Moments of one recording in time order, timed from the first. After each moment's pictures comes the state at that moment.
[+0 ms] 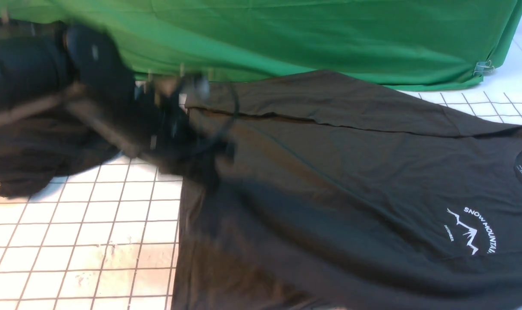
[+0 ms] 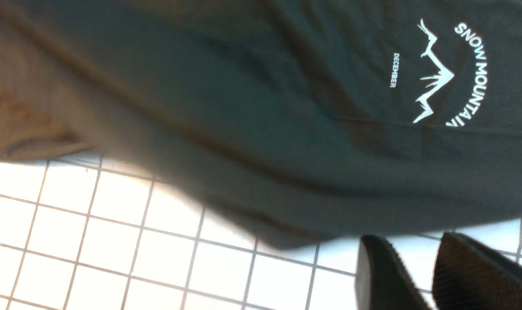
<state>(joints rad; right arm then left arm) 0.03 0.87 -0.82 0.27 1.04 -0.20 -0.33 1.66 -1.35 -0.37 0.89 0.08</state>
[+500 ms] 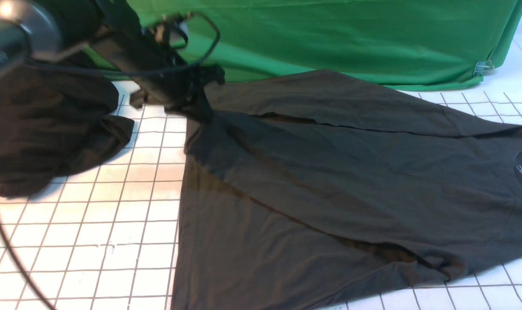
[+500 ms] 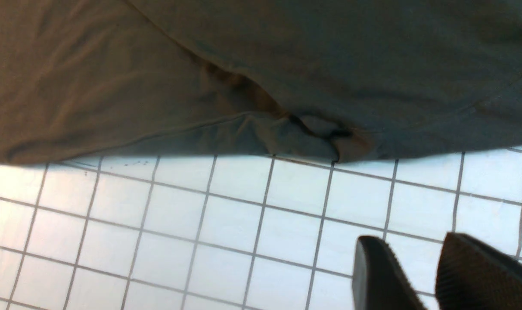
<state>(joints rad) 0.03 0.87 -0.82 0.27 1.04 -0.20 -0.18 2.09 -1.77 -0.42 0.92 0.00</state>
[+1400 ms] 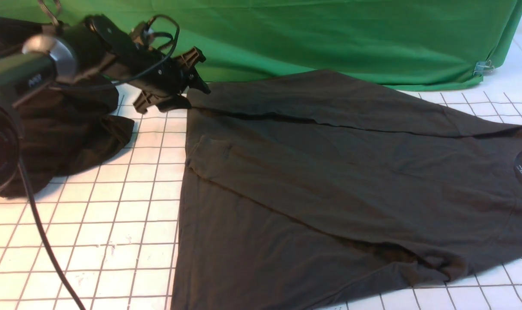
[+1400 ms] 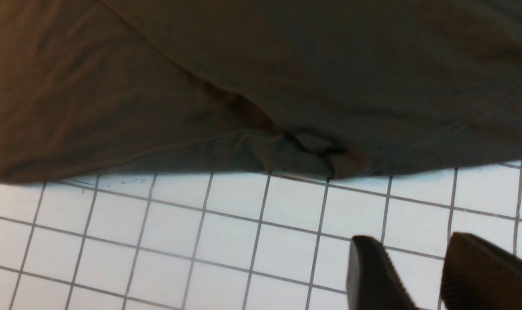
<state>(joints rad) 0.03 0.87 -0.82 0.27 1.00 -0.20 -0.09 2.31 -1.92 -0.64 0.59 -0.17</state>
